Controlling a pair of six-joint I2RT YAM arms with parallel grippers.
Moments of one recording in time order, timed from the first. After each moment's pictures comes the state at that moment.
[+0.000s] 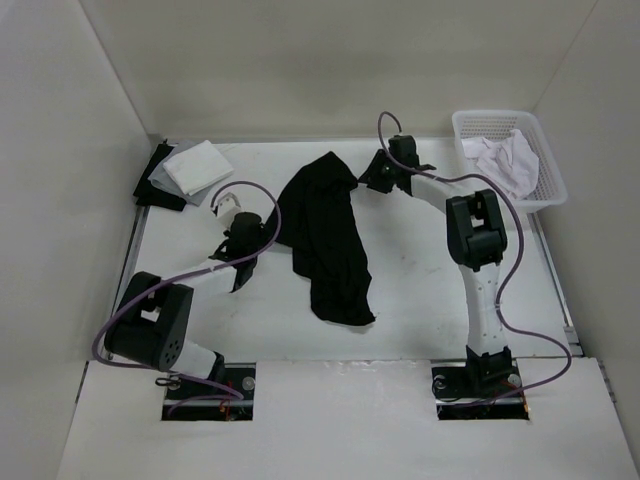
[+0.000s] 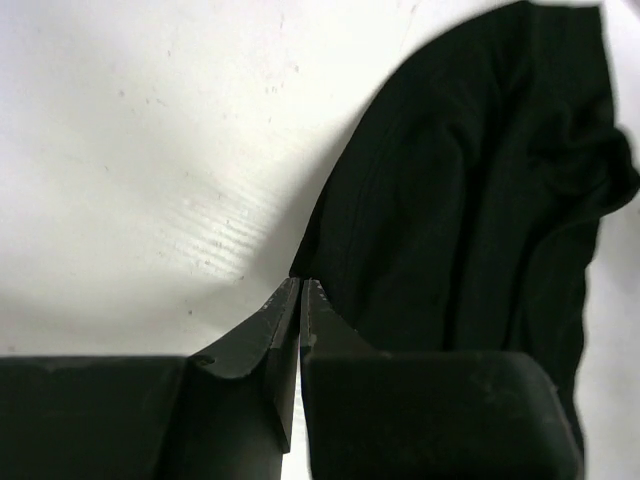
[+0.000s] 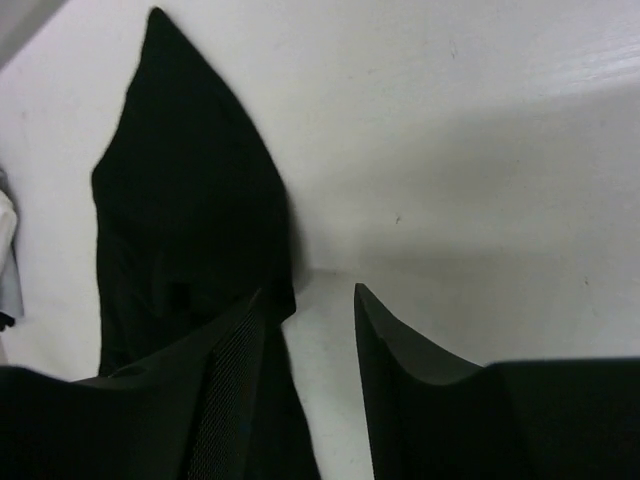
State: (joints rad) left arm -0.37 1.46 0.57 0.34 -0.39 -0.79; right arm 0.28 2.31 1.75 -0.10 -0.18 0.73
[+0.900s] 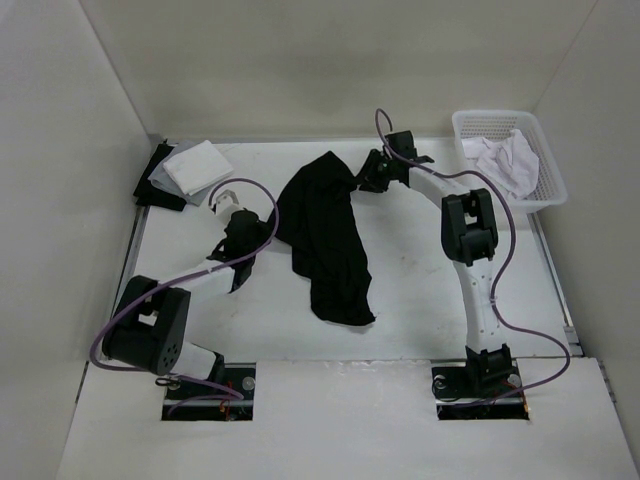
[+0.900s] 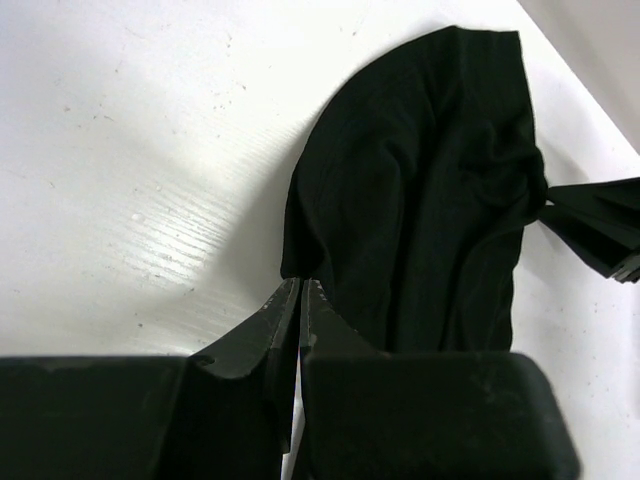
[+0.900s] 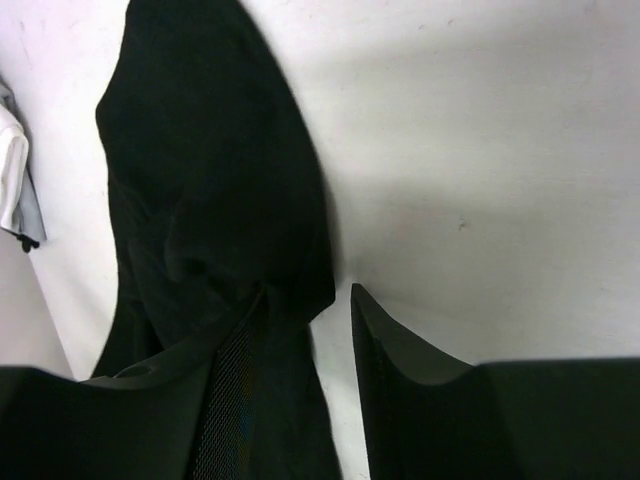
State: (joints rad) left arm -0.35 1.43 0.57 0.39 -0.32 -0.85; right arm 0.27 2.46 2.00 -0.32 -0.38 0.69
